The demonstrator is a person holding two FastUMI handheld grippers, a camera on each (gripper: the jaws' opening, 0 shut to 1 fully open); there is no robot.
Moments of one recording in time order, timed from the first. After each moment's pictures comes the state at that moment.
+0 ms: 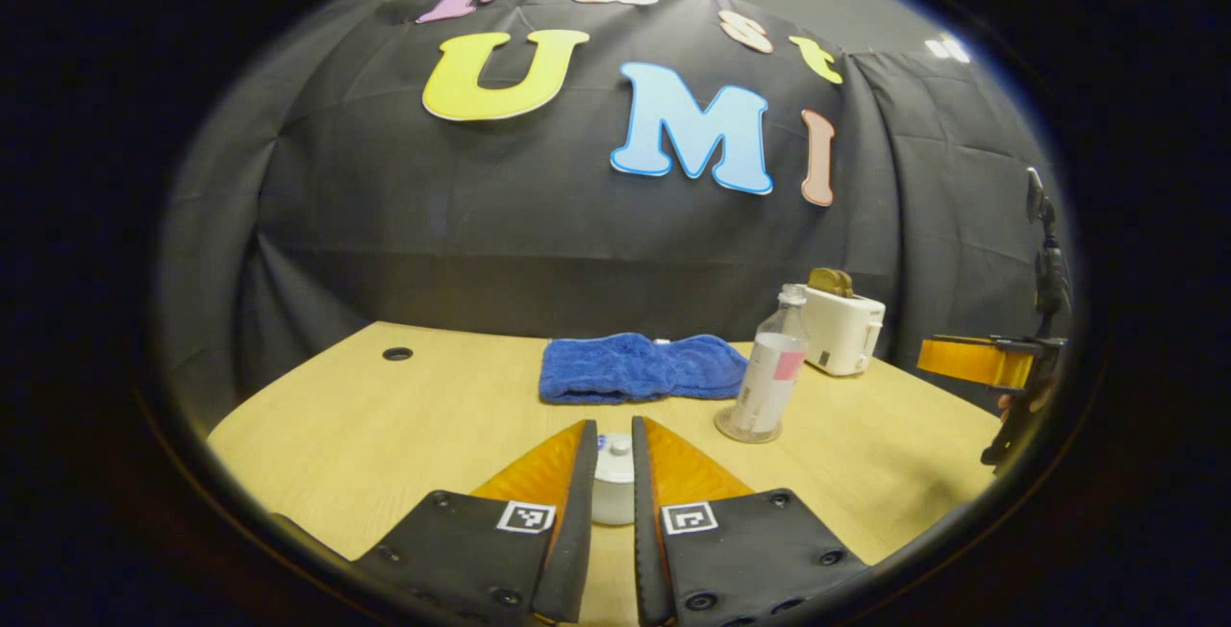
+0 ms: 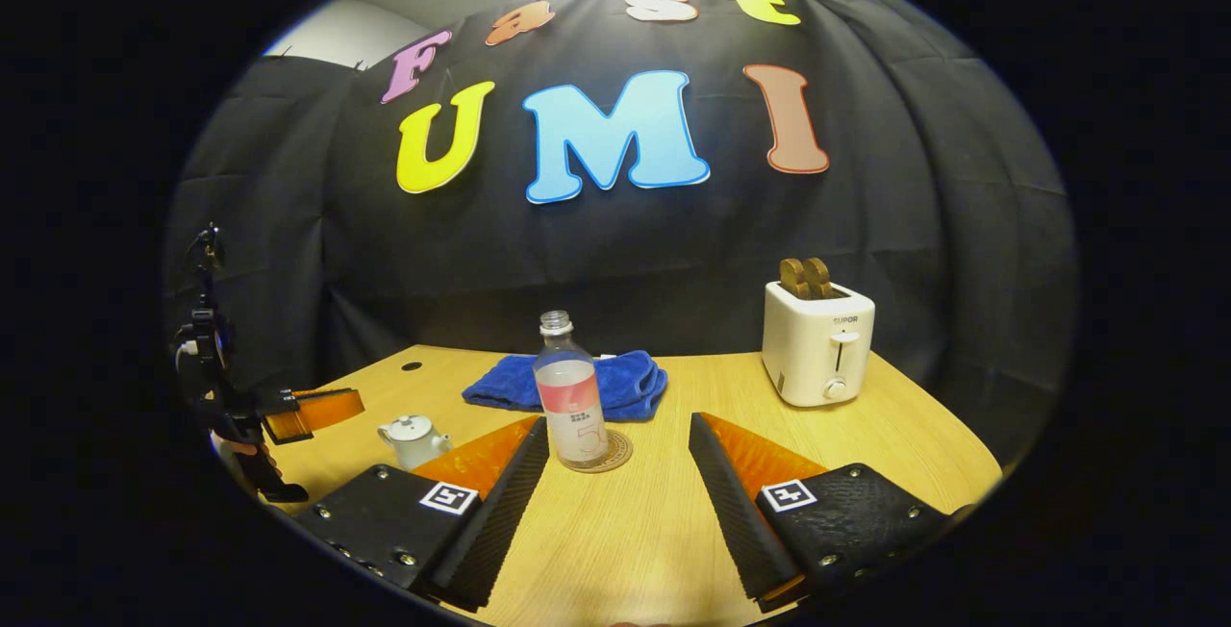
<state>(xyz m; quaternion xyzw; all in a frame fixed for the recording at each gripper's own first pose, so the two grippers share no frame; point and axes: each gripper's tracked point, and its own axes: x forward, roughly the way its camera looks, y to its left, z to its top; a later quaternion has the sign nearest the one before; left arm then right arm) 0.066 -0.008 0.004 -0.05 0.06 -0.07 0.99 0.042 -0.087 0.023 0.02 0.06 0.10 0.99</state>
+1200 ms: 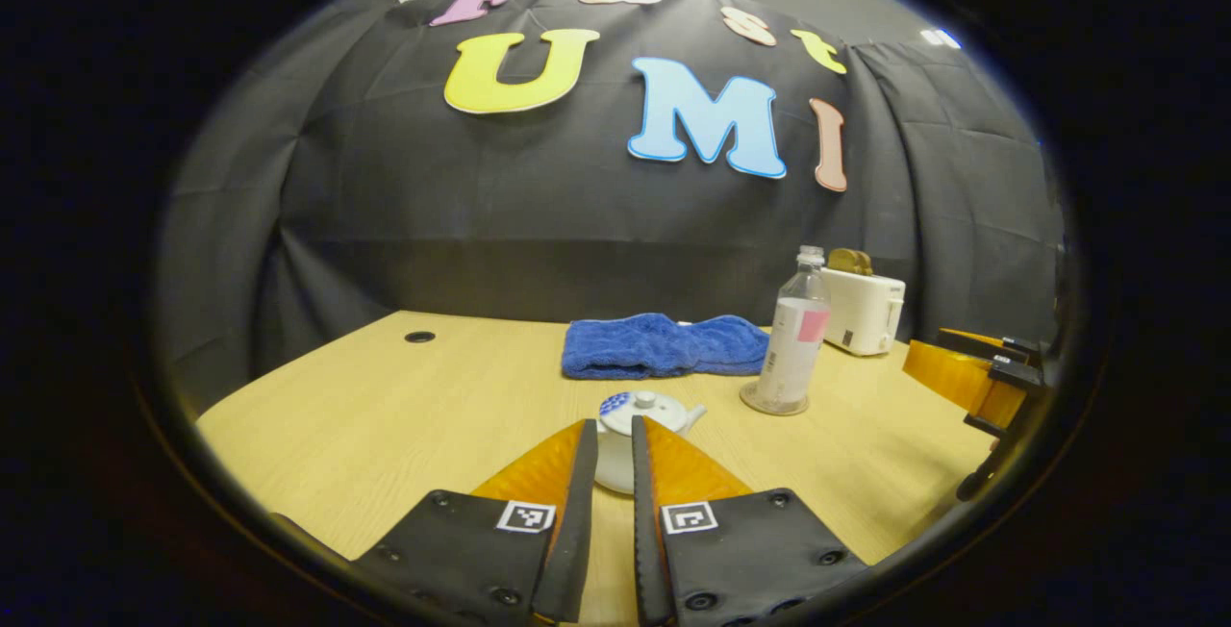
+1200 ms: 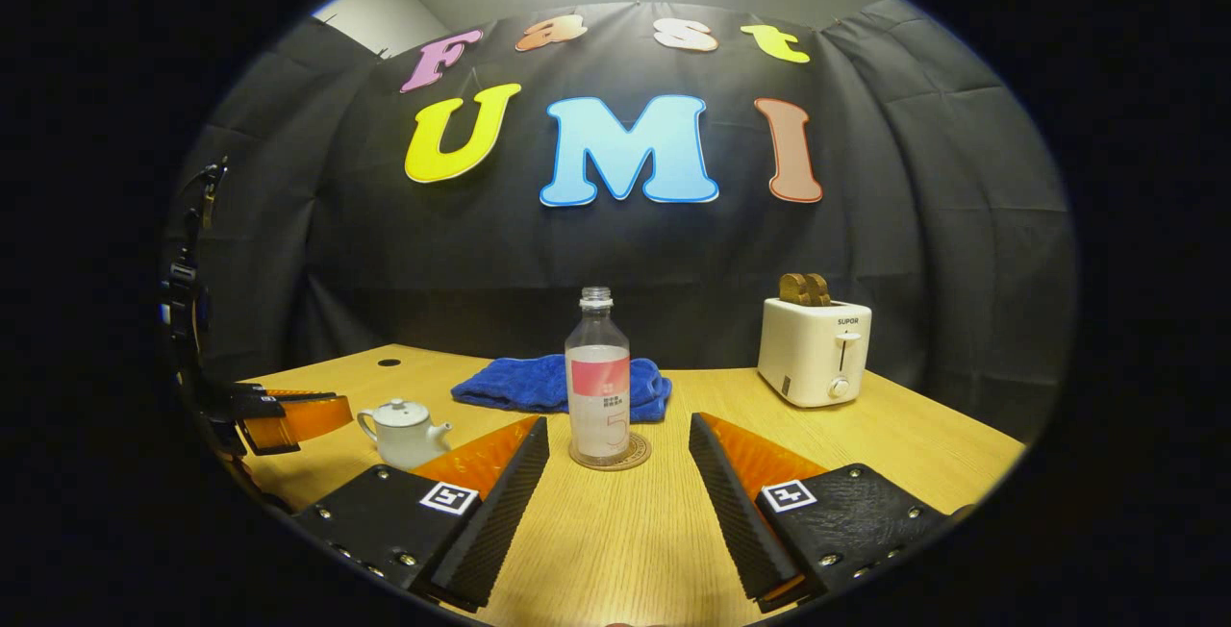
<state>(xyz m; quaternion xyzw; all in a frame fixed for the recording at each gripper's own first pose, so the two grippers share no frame) 0.056 -0.001 -0.040 -0.04 0.05 -0.04 1.00 0.040 -0.042 -0.020 0.00 0.00 0.05 1.00</state>
